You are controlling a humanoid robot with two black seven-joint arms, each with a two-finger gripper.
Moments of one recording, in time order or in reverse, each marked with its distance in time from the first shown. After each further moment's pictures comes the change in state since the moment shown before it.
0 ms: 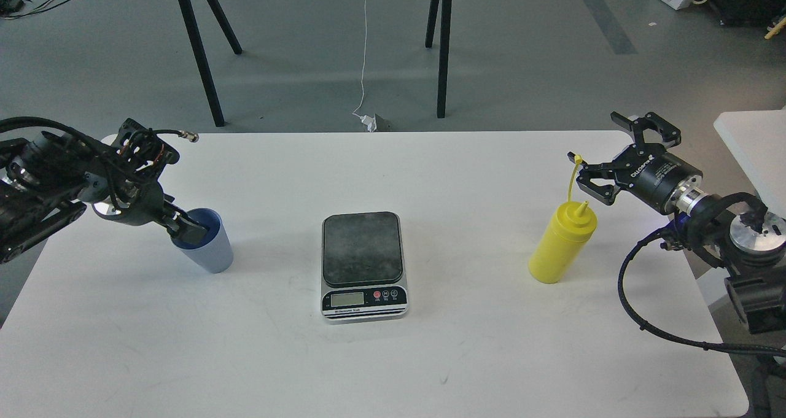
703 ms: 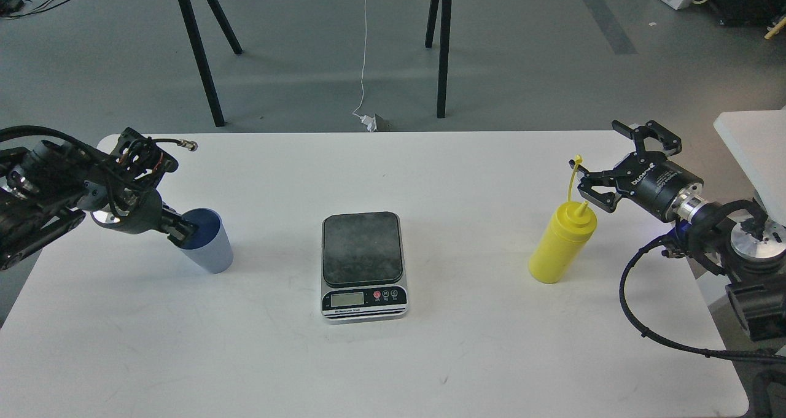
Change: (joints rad) left arm 0.021 0.009 0.000 -0.003 -0.009 0.000 0.000; right arm -0.022 -0.002 0.002 0.000 0.000 0.000 0.000
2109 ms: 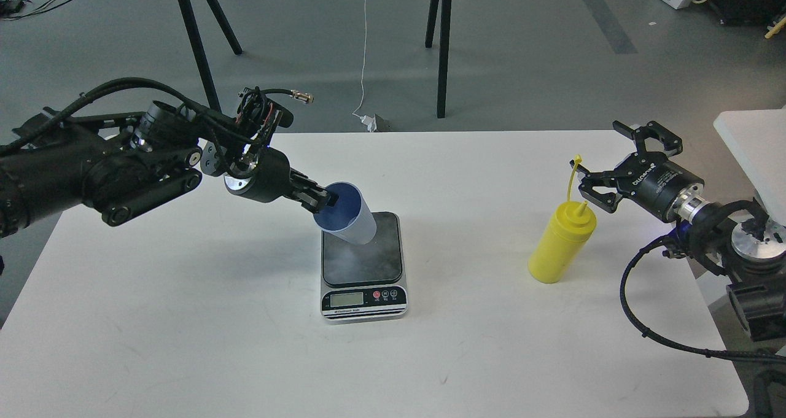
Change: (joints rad) left arm -0.167 -0.225 0.028 -0.122 -0.364 0.000 0.000; right arm 0.001 -0.001 0.000 -0.001 -0.001 0.000 0.000
